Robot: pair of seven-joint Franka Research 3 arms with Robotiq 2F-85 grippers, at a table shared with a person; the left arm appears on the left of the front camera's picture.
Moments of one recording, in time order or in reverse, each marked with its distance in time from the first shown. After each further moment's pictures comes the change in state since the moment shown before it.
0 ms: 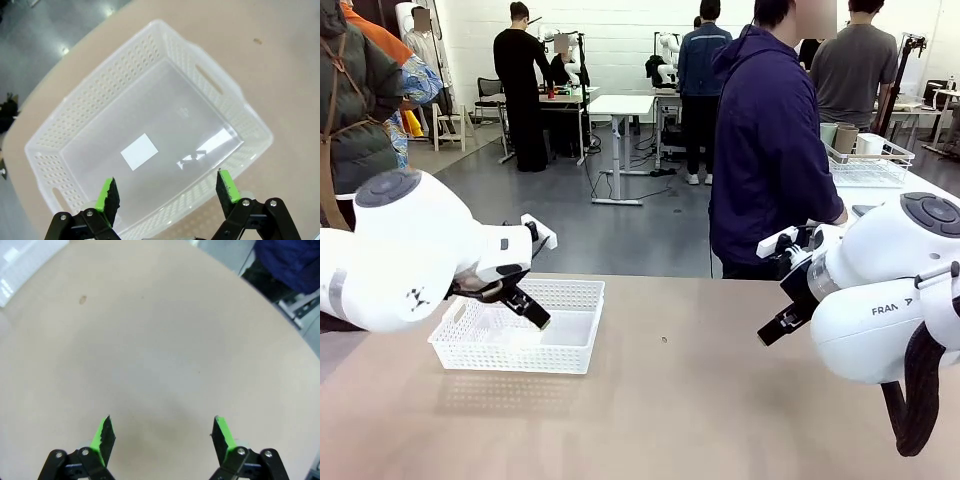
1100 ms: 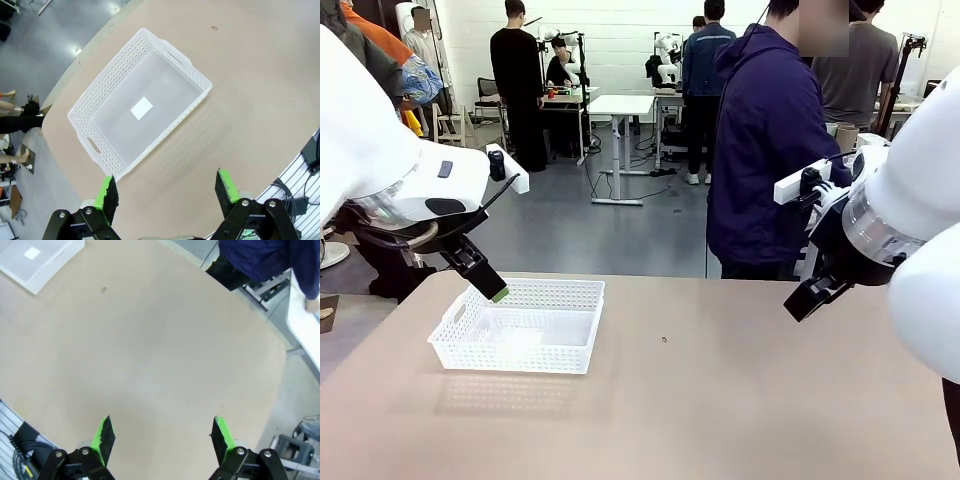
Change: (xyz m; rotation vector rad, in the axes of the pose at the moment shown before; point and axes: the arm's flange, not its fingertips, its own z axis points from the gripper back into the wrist) left arm 0.000 -0.042 0.169 0.055 0.063 -0.128; right arm 0.009 0.063 0.164 -0.151 0.086 -0.006
